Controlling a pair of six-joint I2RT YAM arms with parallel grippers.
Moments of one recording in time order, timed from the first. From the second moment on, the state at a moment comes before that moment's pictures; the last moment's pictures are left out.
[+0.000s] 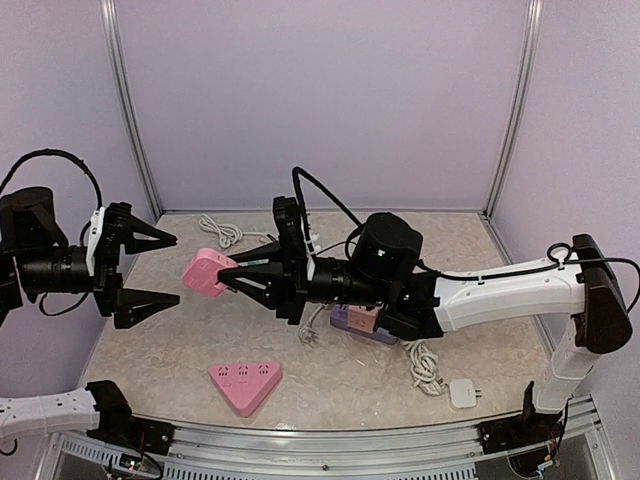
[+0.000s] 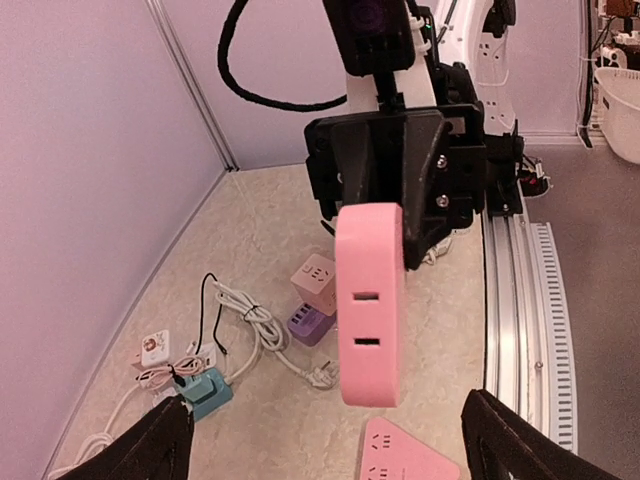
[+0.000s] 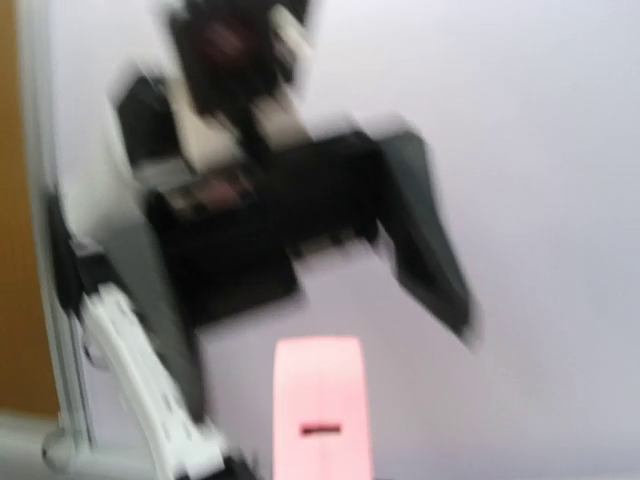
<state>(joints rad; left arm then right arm) -0.73 0.68 1.13 -0.78 0.44 0.44 1.22 1.71 1.22 0.76 -0.43 0.07</state>
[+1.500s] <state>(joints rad) -0.85 0.87 1.25 -0.93 0.27 0.51 1.24 1.70 1.62 -0.08 -0.32 -0.30</state>
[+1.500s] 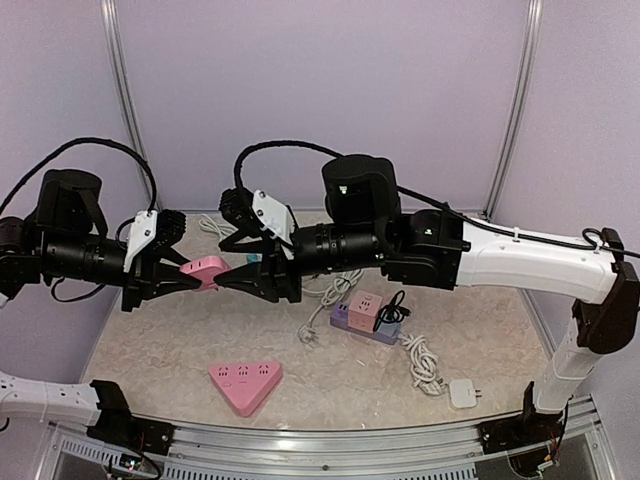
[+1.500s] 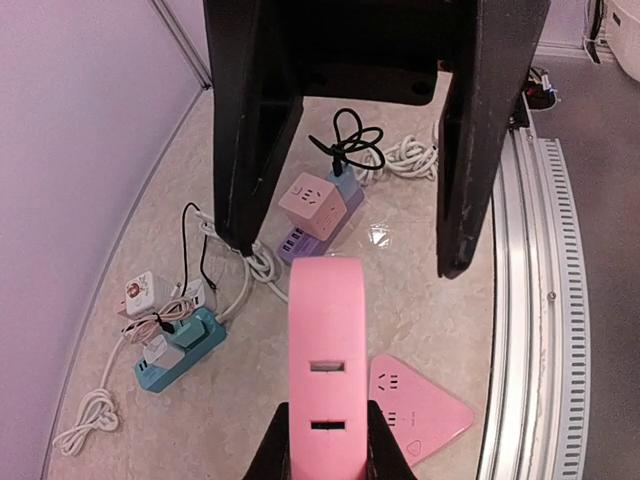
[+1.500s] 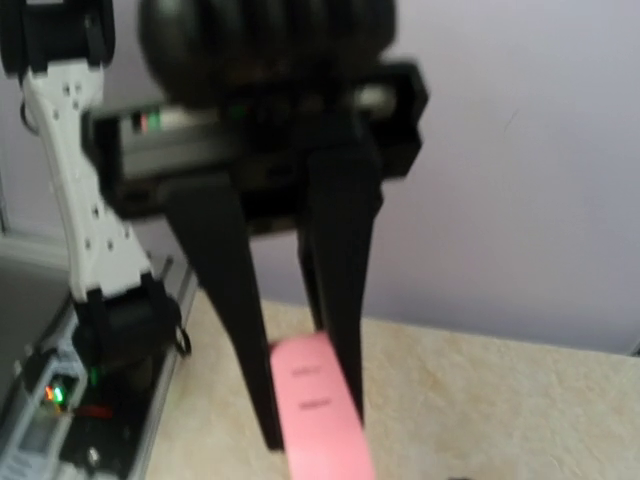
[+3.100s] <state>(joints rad) -0.27 0.73 0.93 -0.97 0.49 0.47 1.18 1.90 1.50 0.23 -0.20 0.11</state>
